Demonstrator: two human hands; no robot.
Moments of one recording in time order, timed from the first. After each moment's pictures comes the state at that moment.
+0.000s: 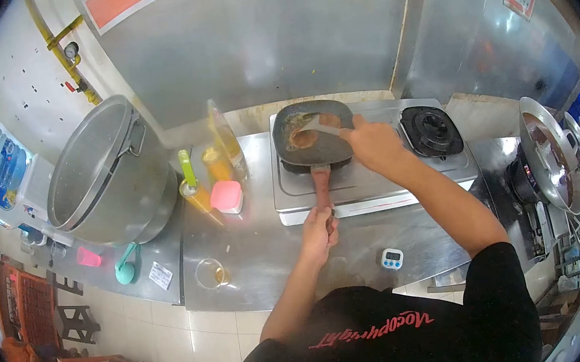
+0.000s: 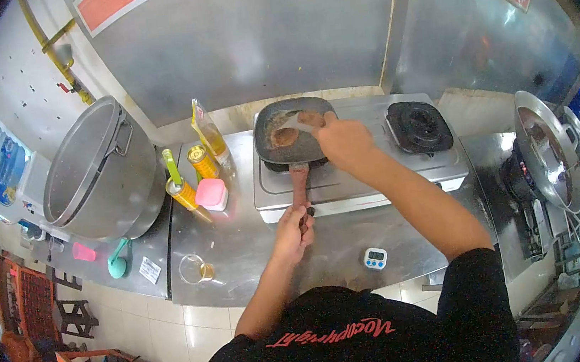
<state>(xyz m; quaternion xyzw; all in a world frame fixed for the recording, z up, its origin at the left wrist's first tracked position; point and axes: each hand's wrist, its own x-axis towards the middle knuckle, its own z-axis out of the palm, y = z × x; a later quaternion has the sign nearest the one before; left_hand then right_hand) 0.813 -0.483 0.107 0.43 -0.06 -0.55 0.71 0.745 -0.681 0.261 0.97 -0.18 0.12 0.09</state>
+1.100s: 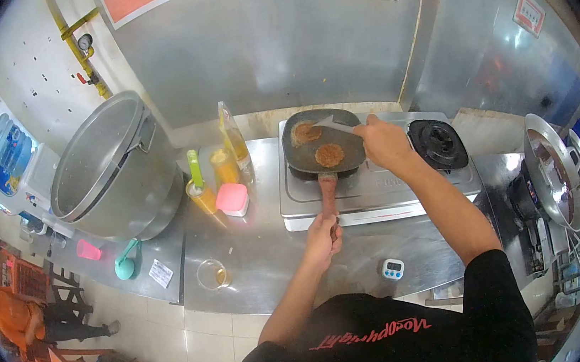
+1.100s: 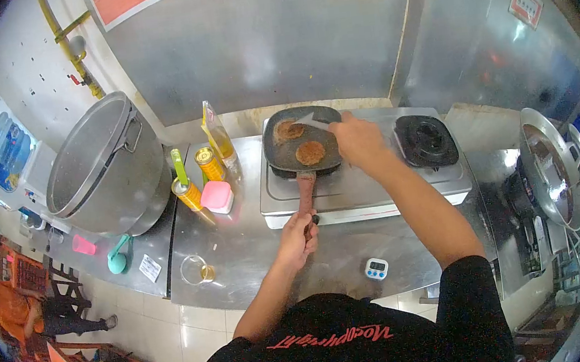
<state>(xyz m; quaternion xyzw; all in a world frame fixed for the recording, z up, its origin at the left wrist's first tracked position) 0.814 -0.481 0.112 0.43 -0.07 -0.56 0.70 0.755 -0.708 0.257 0.96 -0.25 0.14 0.06</state>
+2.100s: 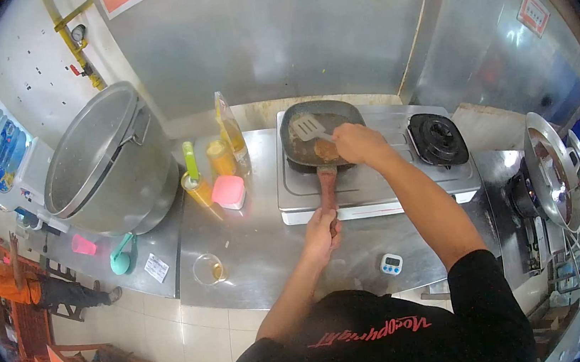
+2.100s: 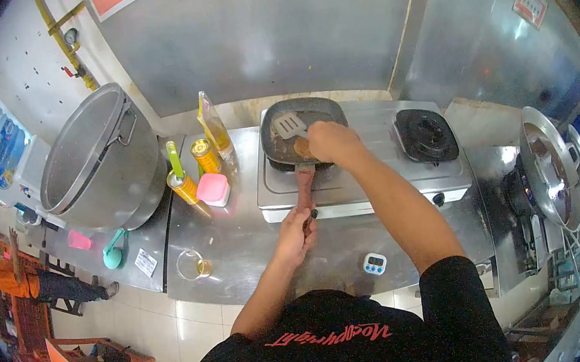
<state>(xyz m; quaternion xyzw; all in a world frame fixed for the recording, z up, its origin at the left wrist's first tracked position) 0.814 -0.483 0.110 0.44 -0.07 -0.55 0.70 0.807 -0.689 0.249 0.93 -0.34 -0.01 -0.16</state>
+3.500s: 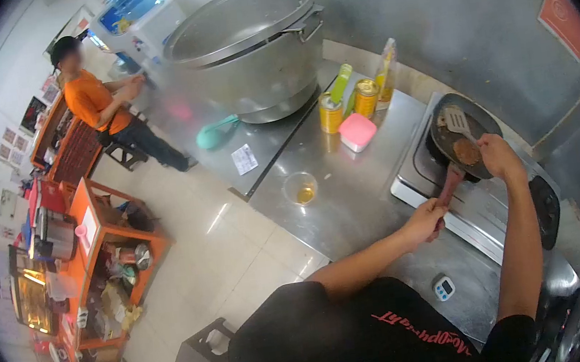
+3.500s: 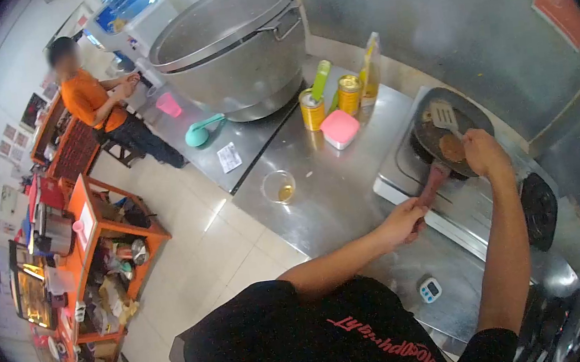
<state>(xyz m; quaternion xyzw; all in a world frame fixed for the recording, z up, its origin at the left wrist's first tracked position) 0.811 -0.490 0.093 0.43 -0.08 -0.53 0.72 0.826 -0.708 0.247 0.96 -0.24 -0.01 -0.14</state>
